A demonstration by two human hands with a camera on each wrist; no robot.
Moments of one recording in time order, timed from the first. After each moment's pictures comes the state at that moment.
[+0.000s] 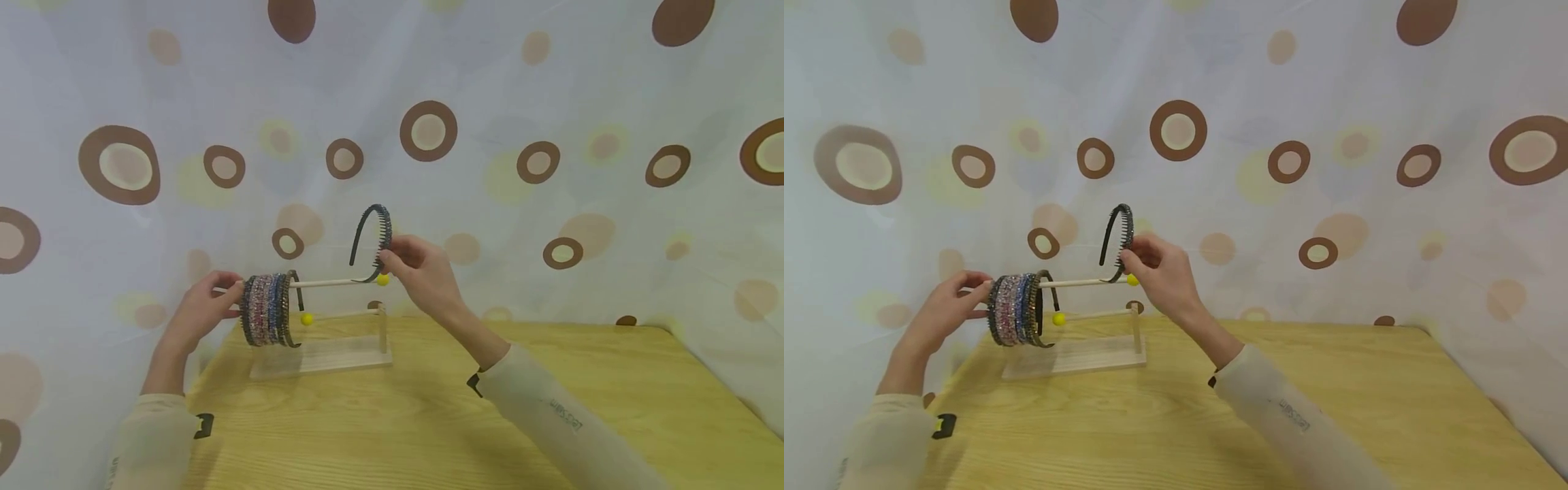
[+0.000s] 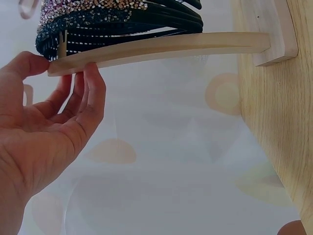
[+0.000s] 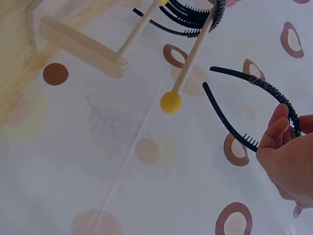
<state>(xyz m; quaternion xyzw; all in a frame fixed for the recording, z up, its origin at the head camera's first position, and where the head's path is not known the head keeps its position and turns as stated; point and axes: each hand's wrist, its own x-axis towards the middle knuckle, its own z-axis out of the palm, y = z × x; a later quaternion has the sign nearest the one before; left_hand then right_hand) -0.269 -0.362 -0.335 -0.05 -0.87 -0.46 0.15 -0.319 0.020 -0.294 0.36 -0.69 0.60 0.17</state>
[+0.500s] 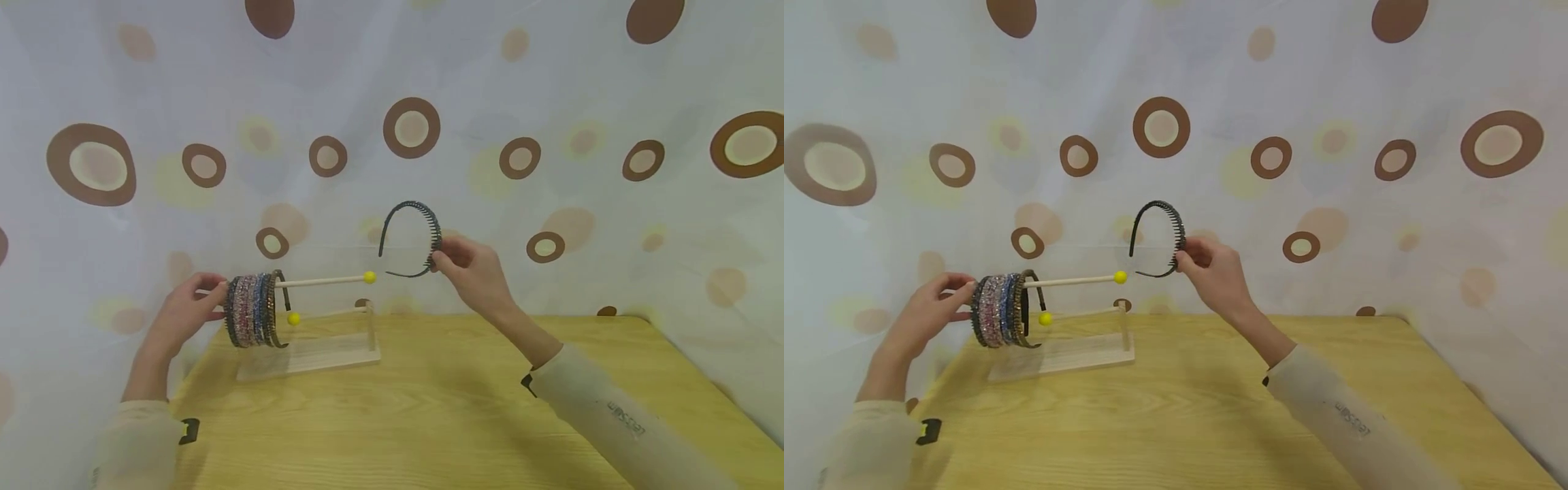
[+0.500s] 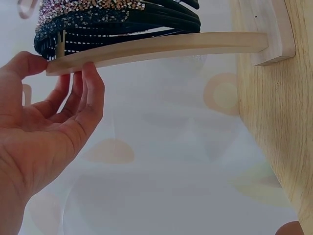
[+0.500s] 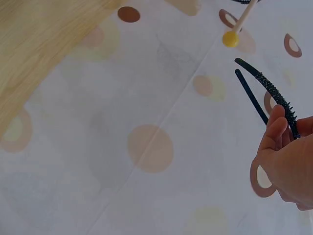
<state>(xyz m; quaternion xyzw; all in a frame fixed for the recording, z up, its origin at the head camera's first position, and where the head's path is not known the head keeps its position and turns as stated) -0.266 -0.360 -0.336 -0.05 -0.88 -0.44 0.15 -0.327 0.112 -0.302 0.29 -0.76 0.54 0.21</state>
